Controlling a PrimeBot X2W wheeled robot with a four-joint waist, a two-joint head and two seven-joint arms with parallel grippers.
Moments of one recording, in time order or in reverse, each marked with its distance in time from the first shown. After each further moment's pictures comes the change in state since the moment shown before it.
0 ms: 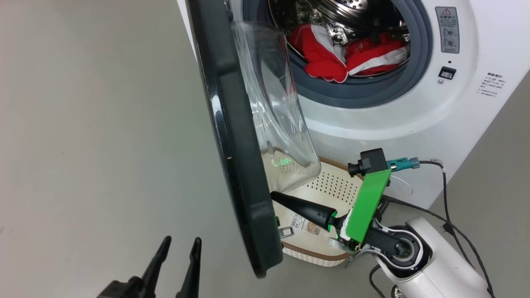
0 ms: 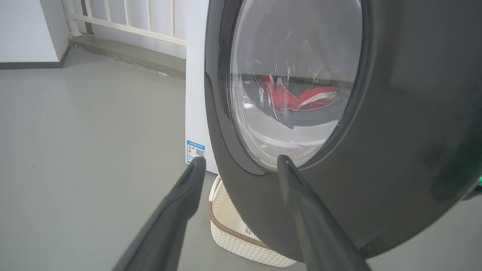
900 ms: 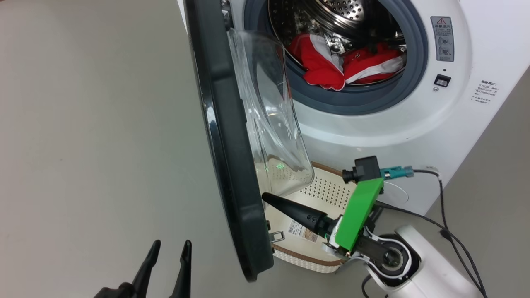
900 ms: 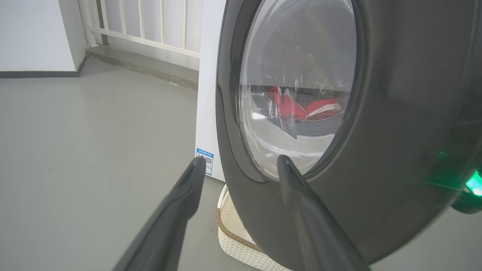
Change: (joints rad) left arm 0.036 0.000 0.036 -0.044 0.011 0.021 0.000; right arm 0.000 0.020 0.044 0.021 -0.033 0.000 -0.077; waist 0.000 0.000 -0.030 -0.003
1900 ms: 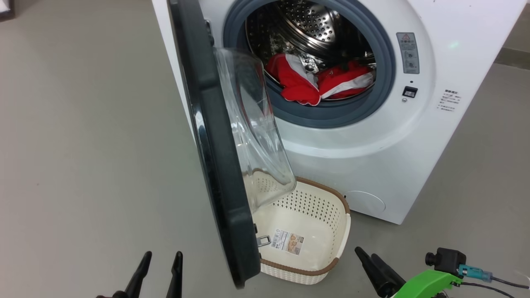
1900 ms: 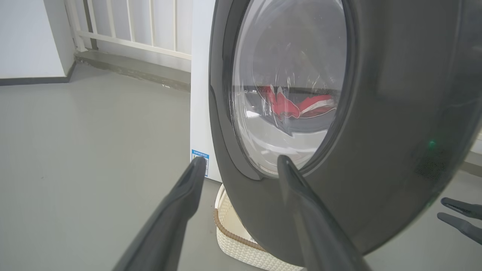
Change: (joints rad) left arm 0.024 0.002 0.046 0.041 0.042 -0.020 0.000; right arm 0.261 -0.175 0.087 0.212 -0.183 0.000 -0.616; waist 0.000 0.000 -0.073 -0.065
